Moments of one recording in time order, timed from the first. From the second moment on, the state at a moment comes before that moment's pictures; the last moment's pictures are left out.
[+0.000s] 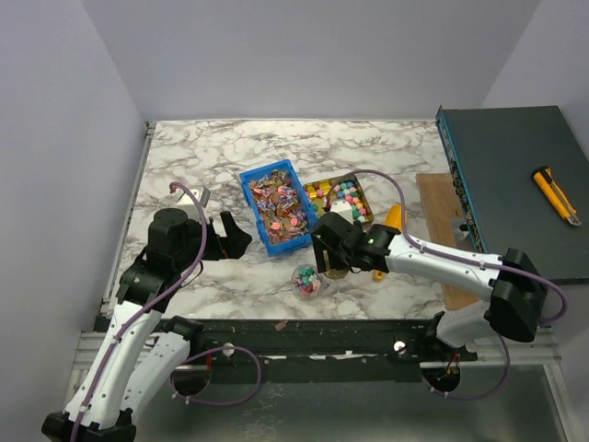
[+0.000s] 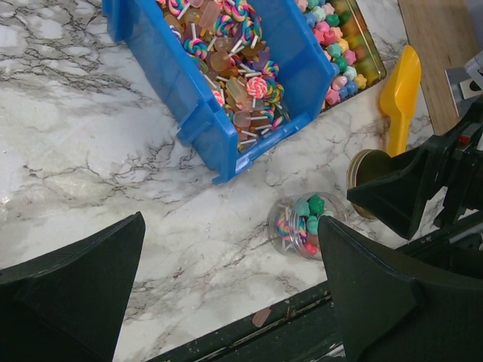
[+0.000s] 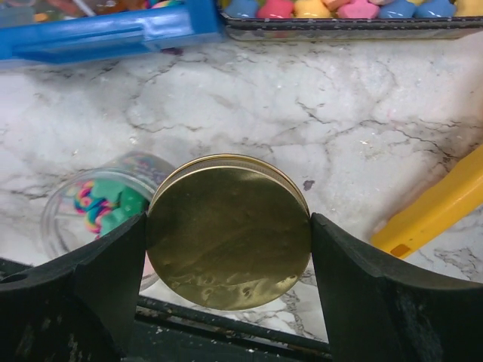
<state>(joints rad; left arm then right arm) -0.31 0.63 0.78 -0.64 0.21 -0.40 0.99 1.43 1.01 -0.64 0.38 0.64</state>
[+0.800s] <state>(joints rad) -0.31 0.61 0.78 -0.64 0.21 -0.40 1.15 1.62 1.20 -0.69 0.36 0.64</state>
